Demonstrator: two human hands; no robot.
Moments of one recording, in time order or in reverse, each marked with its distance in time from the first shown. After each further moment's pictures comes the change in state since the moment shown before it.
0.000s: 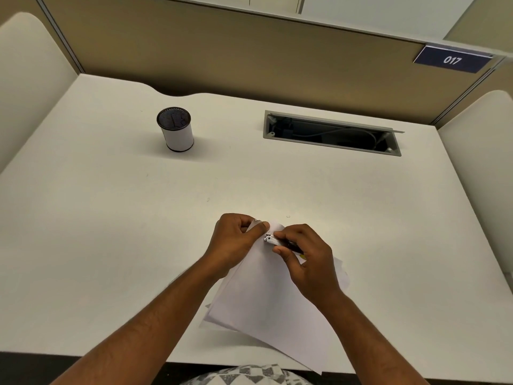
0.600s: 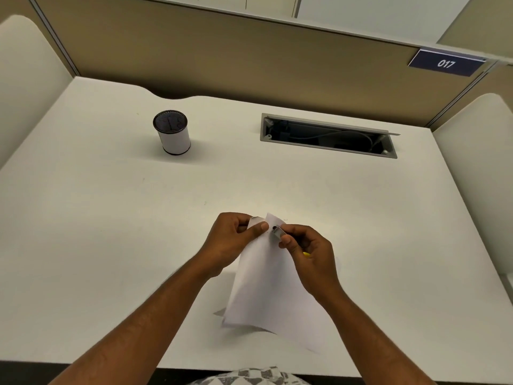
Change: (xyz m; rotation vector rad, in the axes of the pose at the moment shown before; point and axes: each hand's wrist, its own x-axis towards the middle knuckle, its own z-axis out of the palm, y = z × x) left_hand 0.009 -0.001 -0.011 -0.098 -0.161 0.025; right_hand 0.009 0.004 -0.001 0.420 0.055 0.521
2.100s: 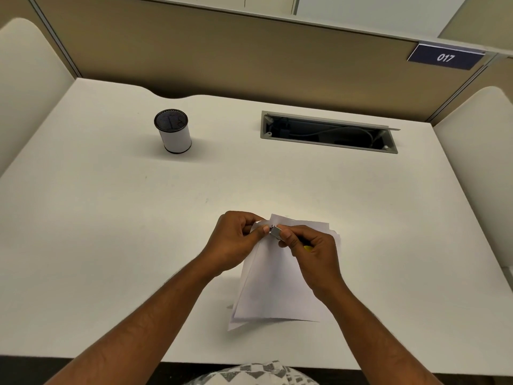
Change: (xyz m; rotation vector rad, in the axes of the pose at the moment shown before) left_hand -0.014 0.012 0.006 0.183 0.023 0.090; right_hand -0.010 -0.022 0.003 0.038 -0.010 0.013
